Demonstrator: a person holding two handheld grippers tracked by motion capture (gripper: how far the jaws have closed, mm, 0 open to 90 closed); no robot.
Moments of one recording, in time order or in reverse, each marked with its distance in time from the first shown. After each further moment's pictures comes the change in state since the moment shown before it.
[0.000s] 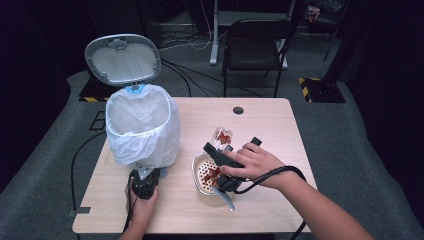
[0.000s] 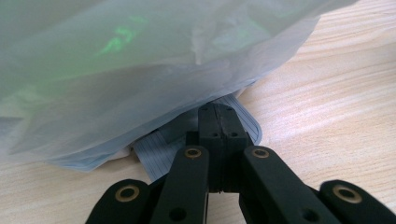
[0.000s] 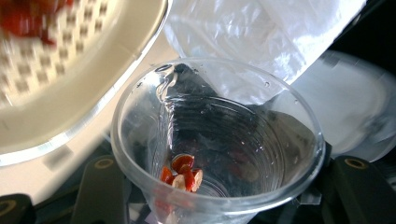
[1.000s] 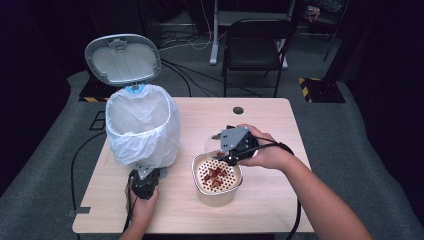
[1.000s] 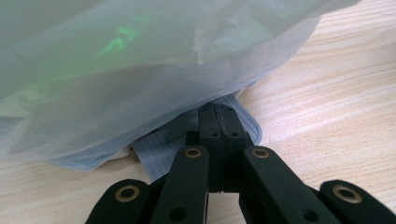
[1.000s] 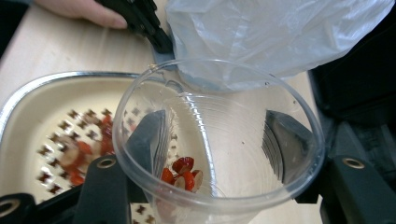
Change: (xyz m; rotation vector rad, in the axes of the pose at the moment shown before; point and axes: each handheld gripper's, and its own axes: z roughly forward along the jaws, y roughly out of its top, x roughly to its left) left arm -0.001 -0.001 0.001 -0.003 -0.014 -0.020; right arm -0.024 -0.080 0.020 -0.362 0.488 1.165
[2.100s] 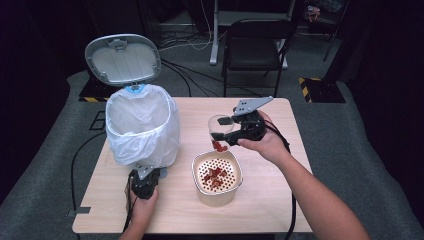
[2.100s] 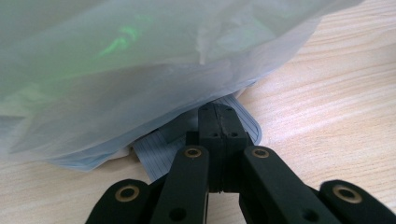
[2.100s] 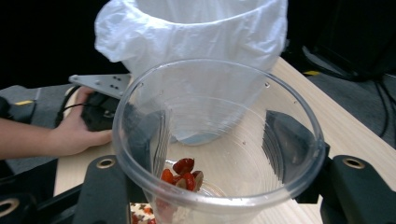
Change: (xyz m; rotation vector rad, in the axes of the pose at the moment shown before) left arm 0.001 0.000 0.000 -0.002 -0.003 -0.005; right arm -0.037 -0.014 -0.020 -0.239 -0.016 0.613
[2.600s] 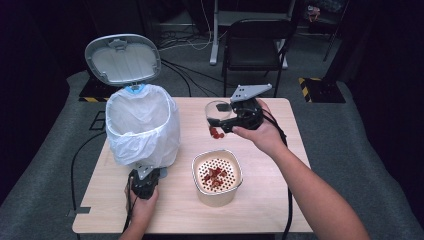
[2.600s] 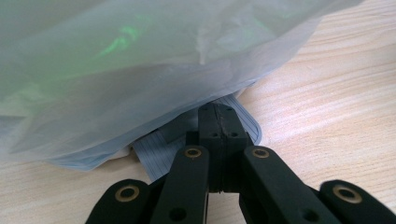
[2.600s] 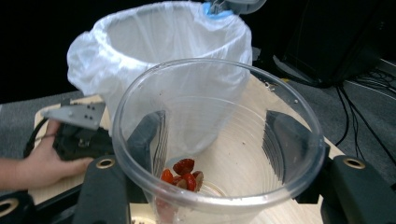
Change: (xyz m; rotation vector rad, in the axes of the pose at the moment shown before) left arm 0.000 0.000 0.000 0.000 0.000 0.000; right arm 0.000 0.036 -0.004 -0.023 -0.104 0.000
